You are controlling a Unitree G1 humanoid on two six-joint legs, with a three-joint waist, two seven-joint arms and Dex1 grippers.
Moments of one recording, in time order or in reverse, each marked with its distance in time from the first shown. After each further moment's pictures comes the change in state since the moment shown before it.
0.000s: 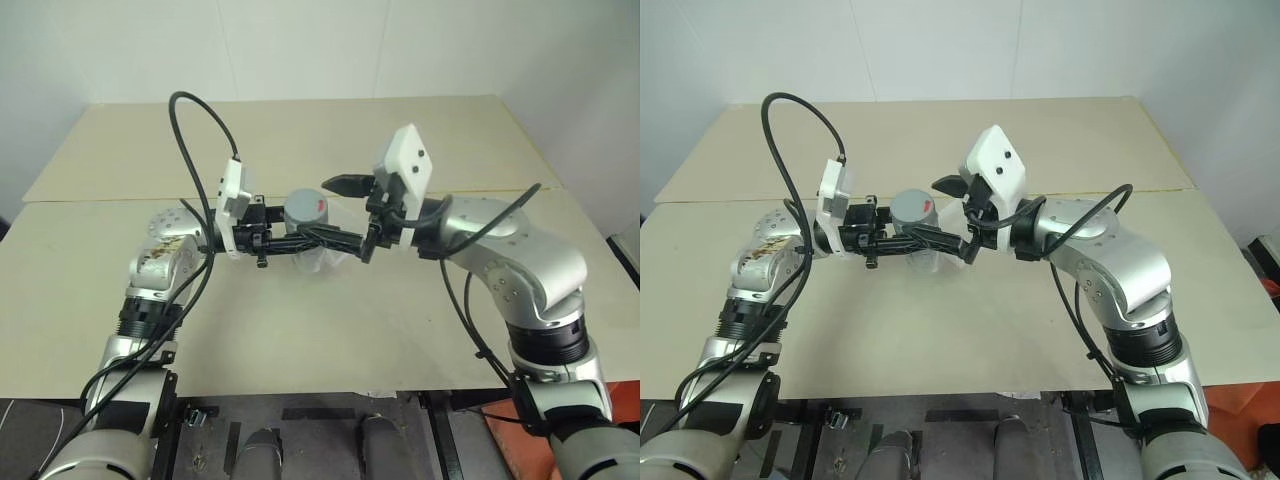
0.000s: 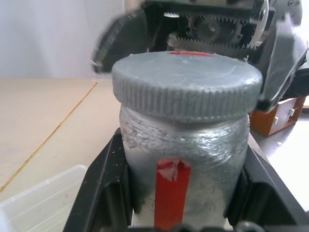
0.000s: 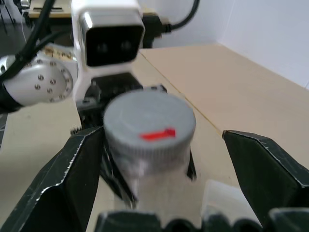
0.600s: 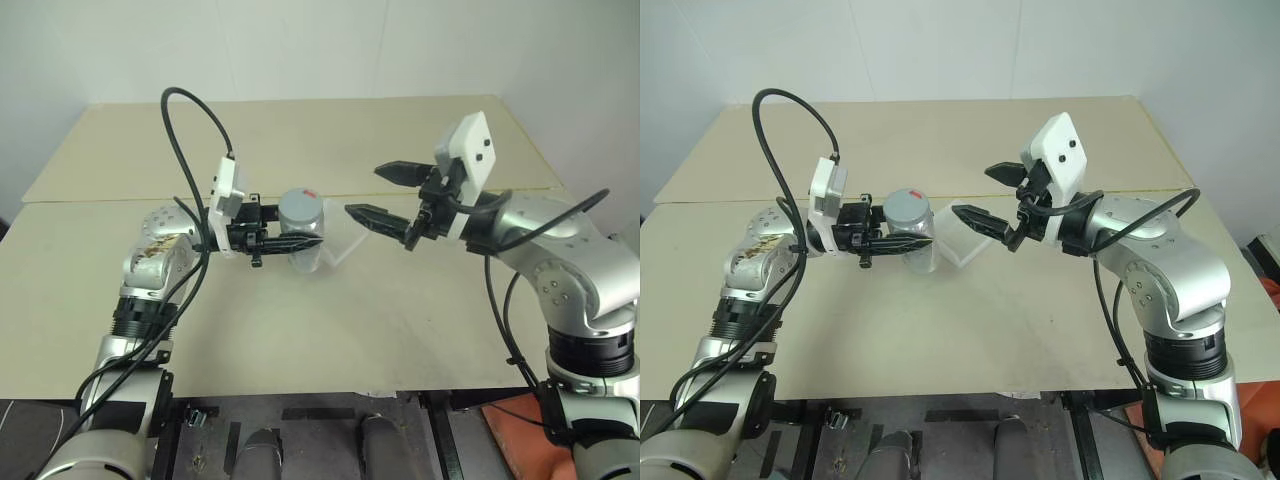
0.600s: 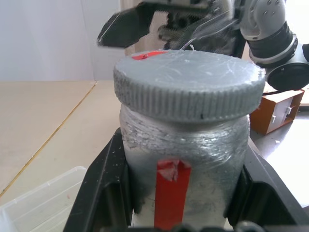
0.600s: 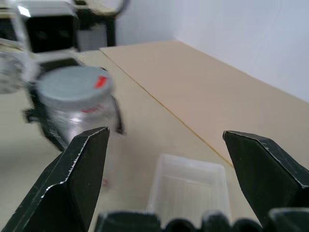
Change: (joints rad) left arm -0.001 -0.005 0.004 -0.003 -0.012 -0.002 -0.024; right arm 0.057 -0.065 -0.136 -0.086 0.079 0.032 -0.002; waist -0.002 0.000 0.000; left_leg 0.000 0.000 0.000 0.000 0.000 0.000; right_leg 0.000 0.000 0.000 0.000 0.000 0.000
